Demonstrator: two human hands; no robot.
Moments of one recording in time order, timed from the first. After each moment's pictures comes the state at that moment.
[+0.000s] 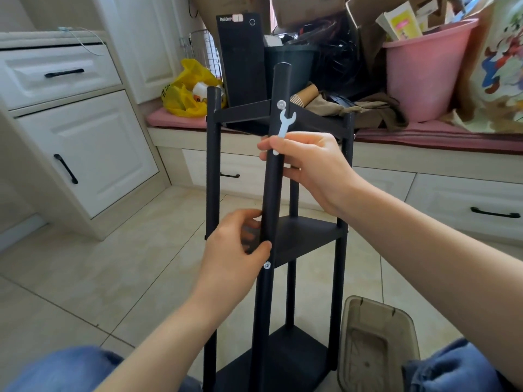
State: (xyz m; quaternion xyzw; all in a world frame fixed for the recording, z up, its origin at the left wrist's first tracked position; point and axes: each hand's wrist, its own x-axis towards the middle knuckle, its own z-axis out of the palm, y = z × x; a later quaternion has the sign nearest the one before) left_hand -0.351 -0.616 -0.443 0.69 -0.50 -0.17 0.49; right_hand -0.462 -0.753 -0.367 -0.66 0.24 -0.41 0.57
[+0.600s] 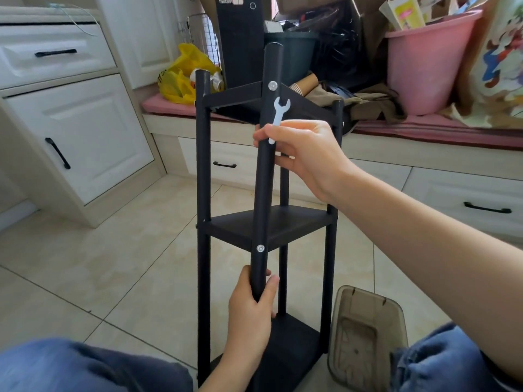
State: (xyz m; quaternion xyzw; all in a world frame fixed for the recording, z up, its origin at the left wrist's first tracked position) left_hand -0.399 -0.595 -0.554 0.69 -0.33 -0.30 0.56; right_hand -0.458 -0.749 -0.369 -0.65 0.25 -0.41 0.59
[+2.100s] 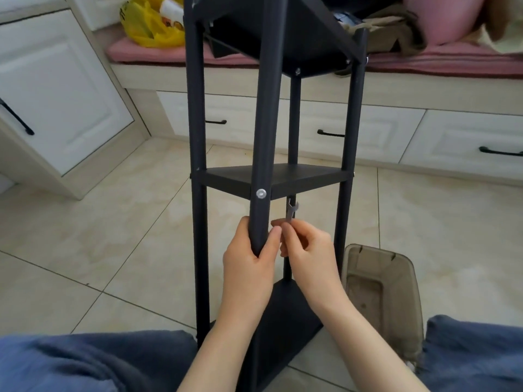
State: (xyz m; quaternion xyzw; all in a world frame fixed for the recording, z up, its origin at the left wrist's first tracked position) left_hand -0.382 -0.615 -0.559 0.69 -0.40 -0.26 0.55; right_hand -0.469 -0.666 -0.567 -0.60 0.45 -0.41 0.52
